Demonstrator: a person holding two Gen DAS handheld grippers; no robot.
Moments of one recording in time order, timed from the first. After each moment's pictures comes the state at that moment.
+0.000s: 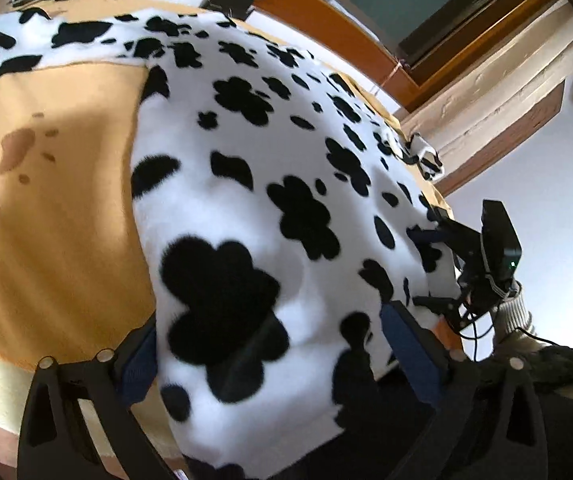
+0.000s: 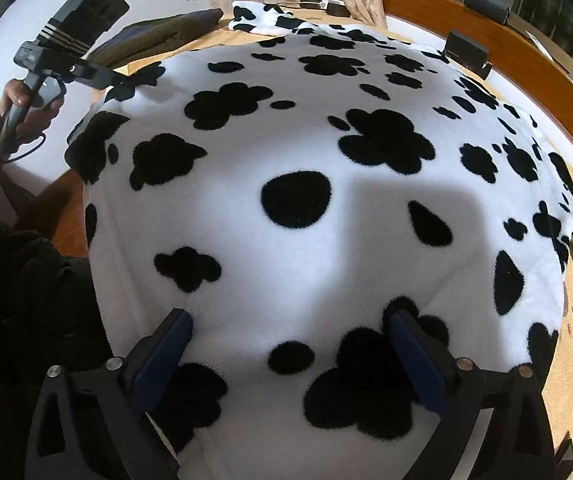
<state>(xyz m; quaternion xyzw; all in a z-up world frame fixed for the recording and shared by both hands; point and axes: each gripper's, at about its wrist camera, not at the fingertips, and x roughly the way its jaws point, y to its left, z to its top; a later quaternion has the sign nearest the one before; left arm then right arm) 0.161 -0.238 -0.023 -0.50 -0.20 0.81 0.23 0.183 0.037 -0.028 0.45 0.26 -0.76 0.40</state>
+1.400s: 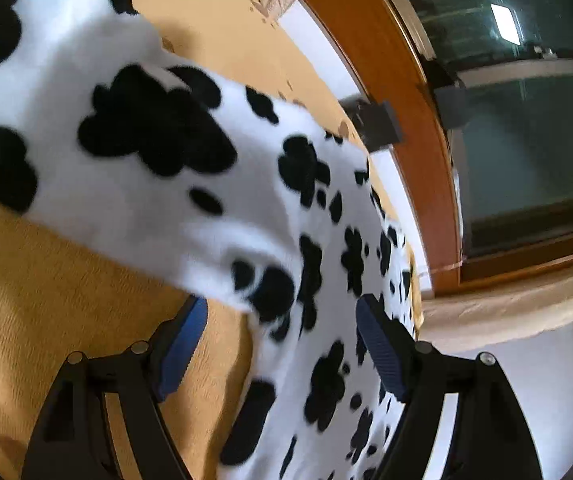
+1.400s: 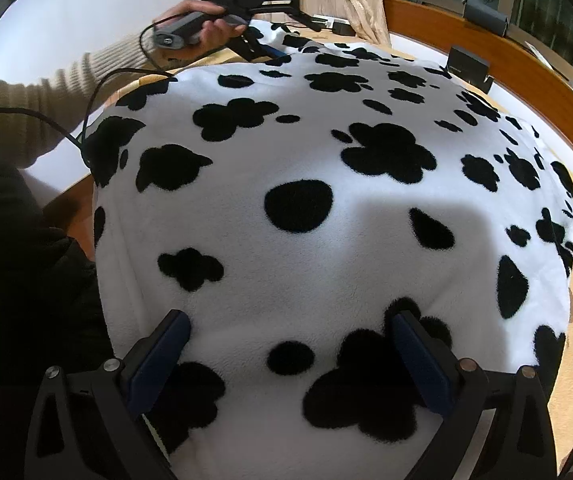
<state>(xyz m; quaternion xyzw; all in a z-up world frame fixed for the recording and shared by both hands) -0.058 -0.364 -0.044 -0.44 -0.48 0.76 0.07 0.185 0.040 -0.028 0.42 0.24 -0.77 0.42</state>
